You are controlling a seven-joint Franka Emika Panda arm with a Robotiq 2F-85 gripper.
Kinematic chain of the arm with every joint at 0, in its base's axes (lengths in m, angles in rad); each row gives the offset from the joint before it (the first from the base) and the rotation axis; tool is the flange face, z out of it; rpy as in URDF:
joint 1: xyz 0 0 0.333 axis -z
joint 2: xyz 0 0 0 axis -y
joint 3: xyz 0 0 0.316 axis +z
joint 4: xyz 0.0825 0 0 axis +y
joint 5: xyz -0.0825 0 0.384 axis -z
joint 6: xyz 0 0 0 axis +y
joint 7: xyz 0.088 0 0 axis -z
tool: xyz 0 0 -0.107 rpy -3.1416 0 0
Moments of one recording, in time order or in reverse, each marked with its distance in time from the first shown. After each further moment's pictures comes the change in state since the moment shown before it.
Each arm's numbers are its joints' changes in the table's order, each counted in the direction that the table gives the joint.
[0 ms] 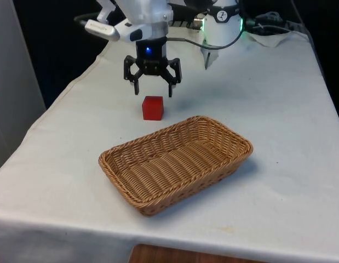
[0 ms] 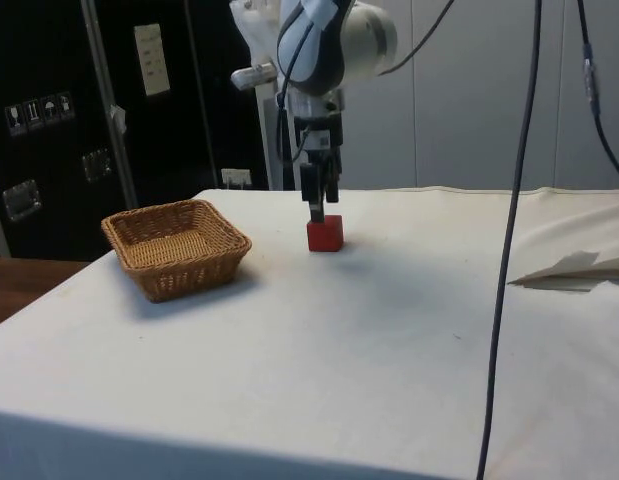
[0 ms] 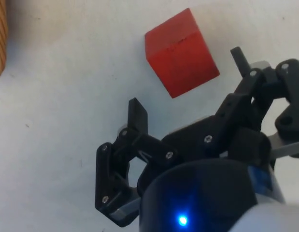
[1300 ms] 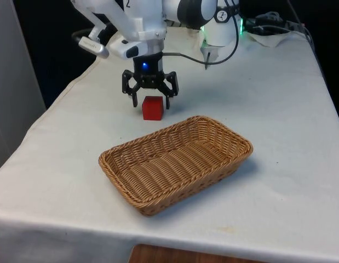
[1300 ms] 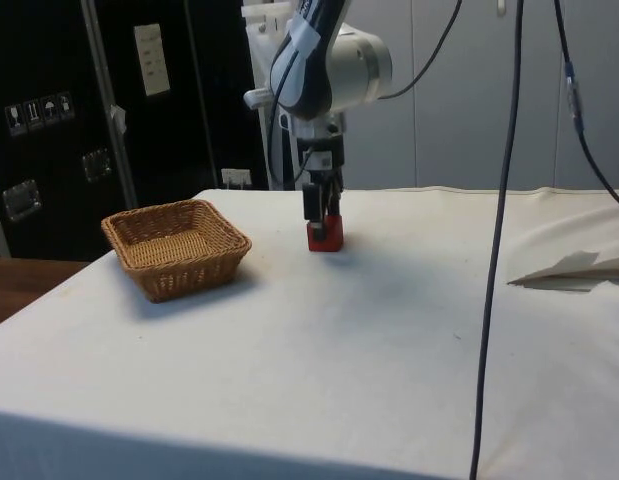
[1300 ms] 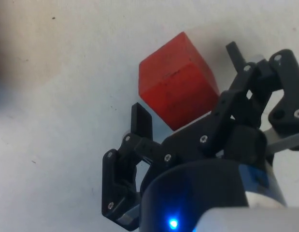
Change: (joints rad) arm 0.004 -0.111 -0.003 -0.047 -0.149 -0.026 -0.120
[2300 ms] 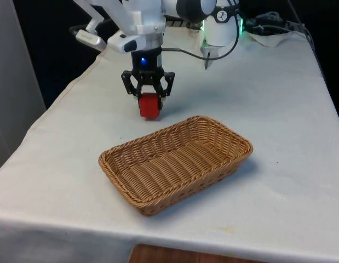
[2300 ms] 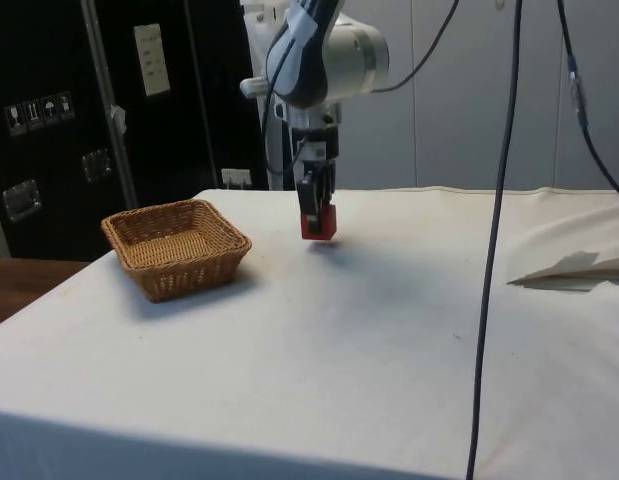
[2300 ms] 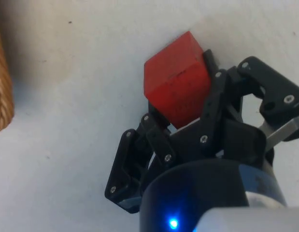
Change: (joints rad) arm -0.001 0.031 -0.003 -0.009 -0.003 0.008 0.001
